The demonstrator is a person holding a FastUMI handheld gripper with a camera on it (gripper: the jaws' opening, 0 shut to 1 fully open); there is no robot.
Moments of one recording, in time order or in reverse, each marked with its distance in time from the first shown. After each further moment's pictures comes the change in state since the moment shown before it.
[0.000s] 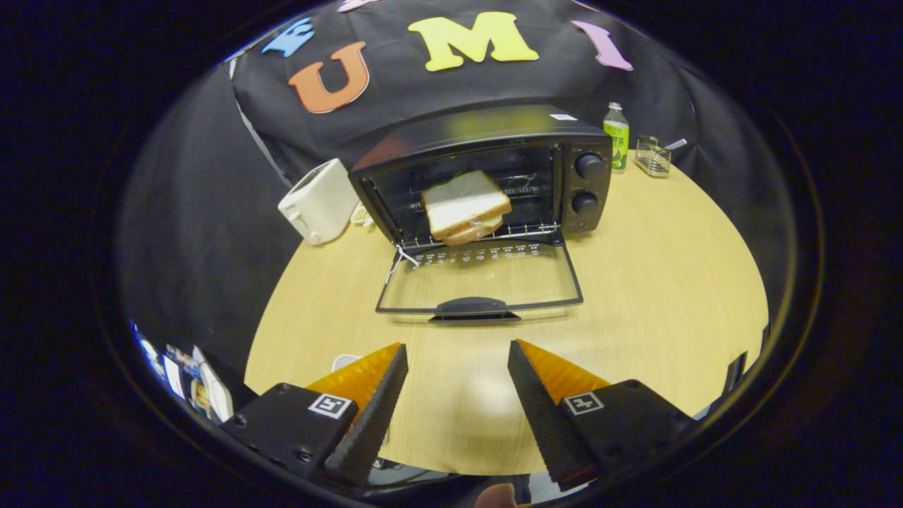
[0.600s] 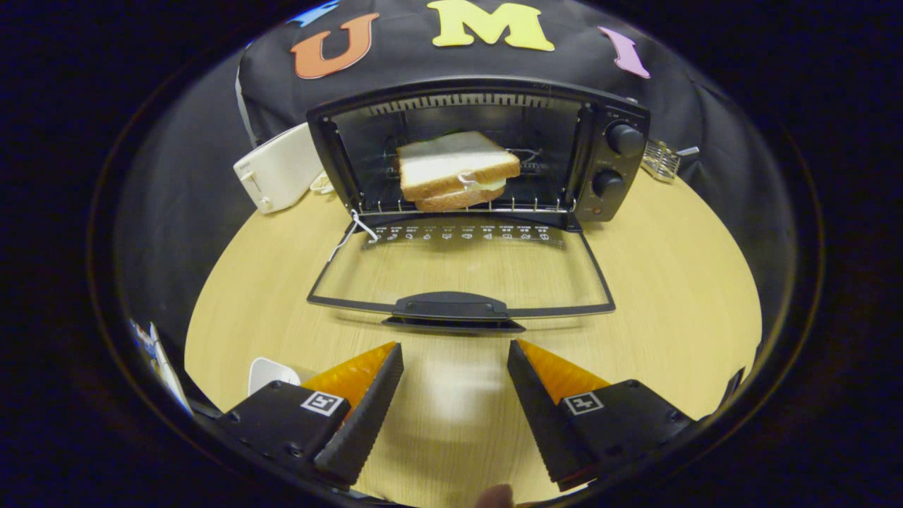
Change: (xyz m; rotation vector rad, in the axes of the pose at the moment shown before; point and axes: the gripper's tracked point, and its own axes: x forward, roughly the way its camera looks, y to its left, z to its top) arm 0.087 -0.019 -0.013 -0.058 0.029 -0.117
